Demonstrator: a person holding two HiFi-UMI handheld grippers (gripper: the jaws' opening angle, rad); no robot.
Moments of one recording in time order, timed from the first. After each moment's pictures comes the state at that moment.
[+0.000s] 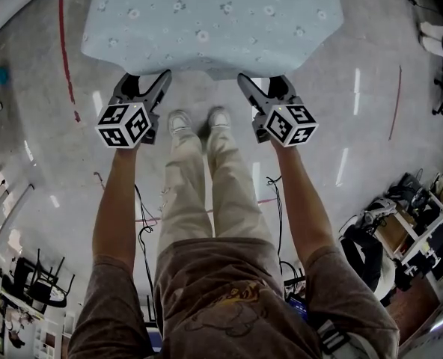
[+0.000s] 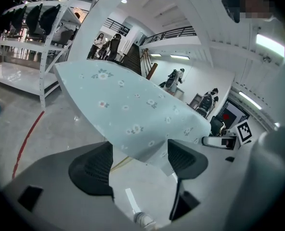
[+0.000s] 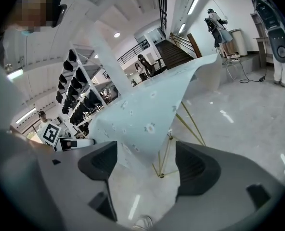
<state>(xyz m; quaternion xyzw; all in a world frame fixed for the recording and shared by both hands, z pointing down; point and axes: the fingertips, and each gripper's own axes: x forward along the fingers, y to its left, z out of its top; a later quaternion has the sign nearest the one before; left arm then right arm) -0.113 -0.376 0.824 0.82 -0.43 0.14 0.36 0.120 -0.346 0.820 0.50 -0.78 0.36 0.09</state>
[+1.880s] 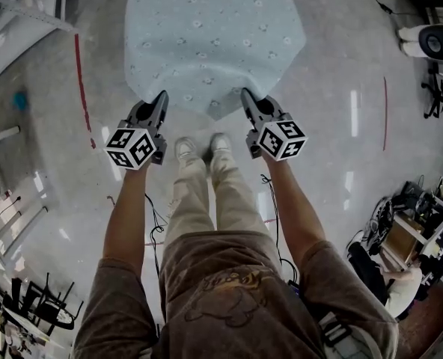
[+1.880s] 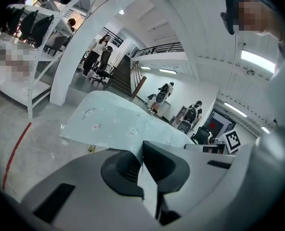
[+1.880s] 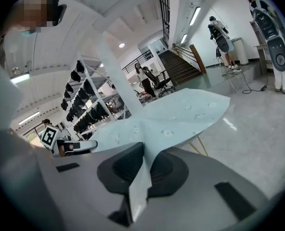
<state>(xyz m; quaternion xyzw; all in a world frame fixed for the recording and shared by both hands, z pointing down) -0.100 -0.371 0.702 0.86 -0.39 0.06 0.33 0.107 -0.345 0.713 0.50 -0.80 0.33 0.05</state>
